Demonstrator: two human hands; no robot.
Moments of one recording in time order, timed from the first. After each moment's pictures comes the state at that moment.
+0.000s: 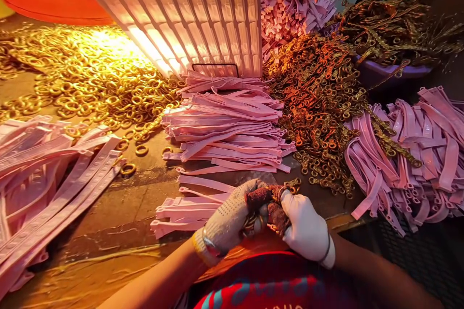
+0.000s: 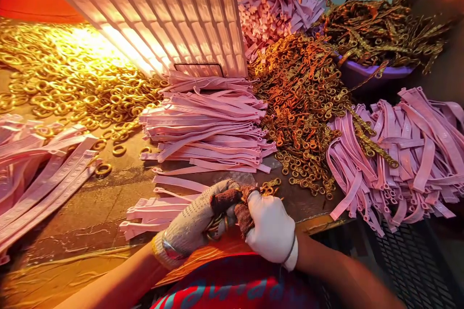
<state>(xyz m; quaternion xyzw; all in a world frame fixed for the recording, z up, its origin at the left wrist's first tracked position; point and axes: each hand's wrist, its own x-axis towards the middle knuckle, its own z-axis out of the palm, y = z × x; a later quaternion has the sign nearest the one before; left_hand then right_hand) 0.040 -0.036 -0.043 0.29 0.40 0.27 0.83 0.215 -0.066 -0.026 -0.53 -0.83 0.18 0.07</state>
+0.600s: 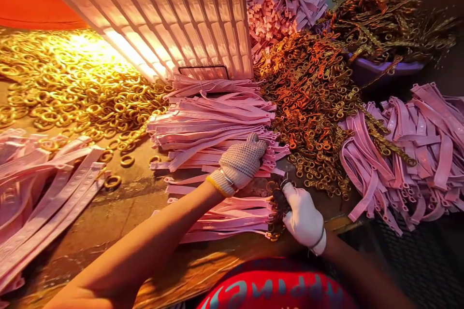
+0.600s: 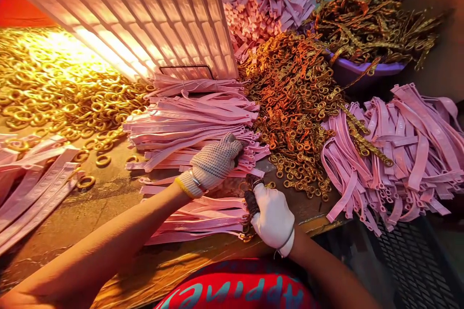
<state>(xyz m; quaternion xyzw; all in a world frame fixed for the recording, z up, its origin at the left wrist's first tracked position) 0.059 0.090 -0.062 0.84 0.49 0.09 0.20 0.235 -0.055 -0.051 -0.62 -0.75 0.19 0.11</state>
